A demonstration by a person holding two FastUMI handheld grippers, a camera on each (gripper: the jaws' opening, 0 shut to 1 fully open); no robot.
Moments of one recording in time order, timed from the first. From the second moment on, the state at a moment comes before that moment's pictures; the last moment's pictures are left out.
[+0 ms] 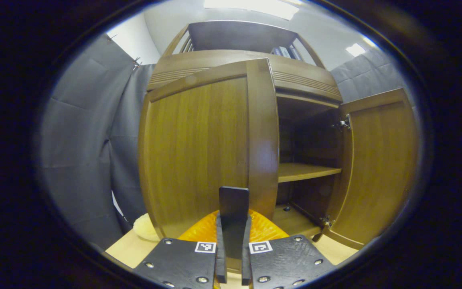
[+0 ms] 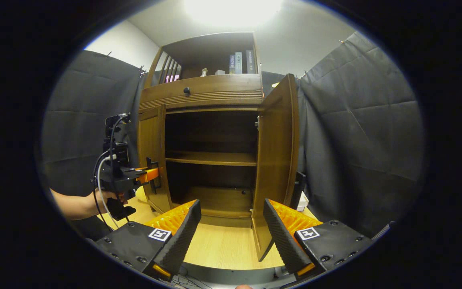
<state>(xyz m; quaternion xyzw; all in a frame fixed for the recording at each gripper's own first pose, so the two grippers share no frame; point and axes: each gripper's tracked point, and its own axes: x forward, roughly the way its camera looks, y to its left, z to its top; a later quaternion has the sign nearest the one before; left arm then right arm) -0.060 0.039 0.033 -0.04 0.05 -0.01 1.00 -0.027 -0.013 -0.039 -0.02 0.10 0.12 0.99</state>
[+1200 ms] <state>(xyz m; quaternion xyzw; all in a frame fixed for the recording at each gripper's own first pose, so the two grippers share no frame) -0.162 0.162 0.026 -0.03 0.05 -0.02 1.00 -0.023 0.135 -0.029 -0.01 0.08 0.25 0.96</state>
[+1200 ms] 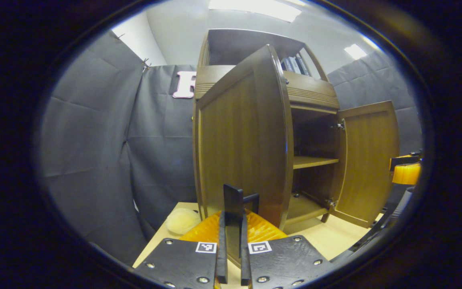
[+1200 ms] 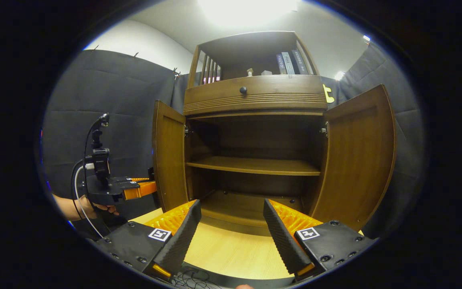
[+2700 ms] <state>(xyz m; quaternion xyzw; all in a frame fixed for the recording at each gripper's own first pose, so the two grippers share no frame) -0.206 0.295 -0.005 -0.01 0.07 -0.01 1.00 -0.010 0.201 -0.040 -0.02 0.09 0.27 0.96</state>
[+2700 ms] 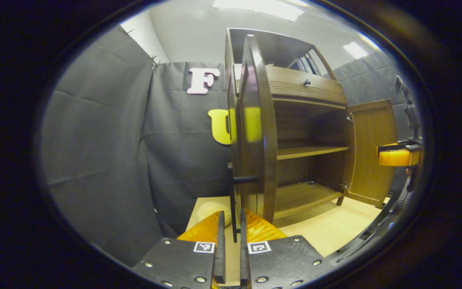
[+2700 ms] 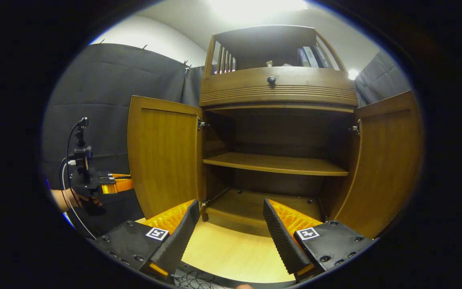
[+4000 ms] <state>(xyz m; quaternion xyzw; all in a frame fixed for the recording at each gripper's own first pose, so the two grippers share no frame) -0.316 0.211 0.105 0.00 0.00 0.14 0.99 -0.067 -0.034 -0.005 -0.03 0.05 0.09 0.99</state>
